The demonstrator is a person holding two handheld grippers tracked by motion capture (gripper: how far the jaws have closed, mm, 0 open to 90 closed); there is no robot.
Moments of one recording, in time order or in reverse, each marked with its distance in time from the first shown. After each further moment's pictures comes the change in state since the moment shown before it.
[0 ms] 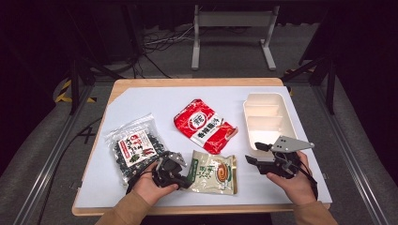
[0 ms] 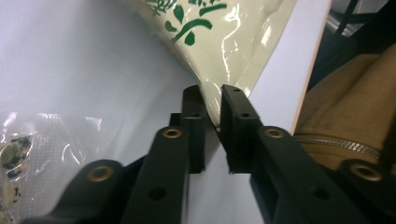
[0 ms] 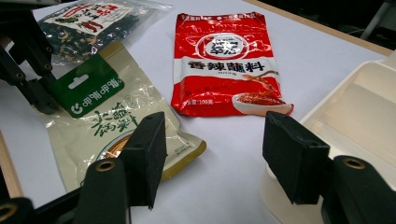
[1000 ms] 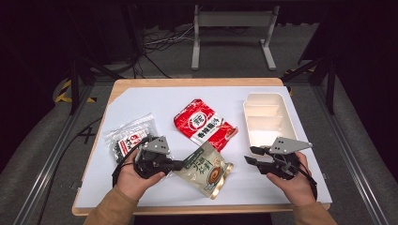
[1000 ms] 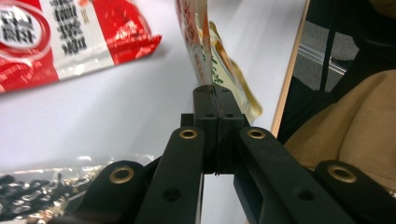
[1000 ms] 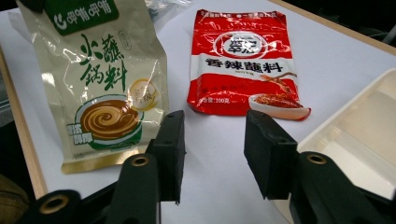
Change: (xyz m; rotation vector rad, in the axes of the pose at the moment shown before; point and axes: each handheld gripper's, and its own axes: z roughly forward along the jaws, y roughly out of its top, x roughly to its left) left arm -0.020 0.012 -0.083 -0.236 0.082 0.110; right arm 0.005 0.004 -0.001 0.020 0.062 -0.055
